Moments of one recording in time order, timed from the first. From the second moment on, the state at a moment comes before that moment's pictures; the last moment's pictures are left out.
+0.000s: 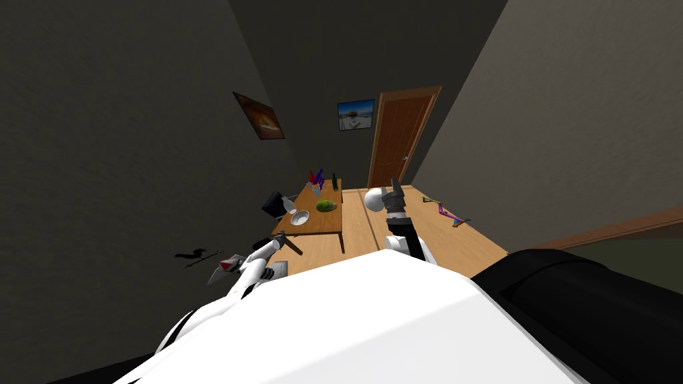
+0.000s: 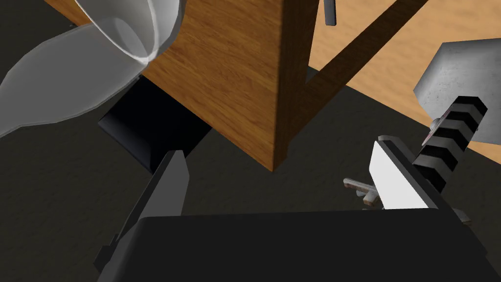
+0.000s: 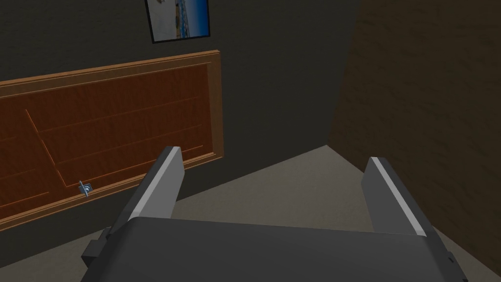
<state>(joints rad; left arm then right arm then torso) -0.33 0.39 0.24 -0.71 0.47 0.35 -0.49 0.49 0.03 -0.05 -2.27 0.03 -0.38 -0.06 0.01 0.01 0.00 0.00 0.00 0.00</state>
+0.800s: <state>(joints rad) -0.35 0.42 0.28 -0.76 0.43 0.42 -0.47 0.49 0.03 -0.05 -2.27 0.03 -0.38 -0.06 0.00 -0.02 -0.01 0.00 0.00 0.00</state>
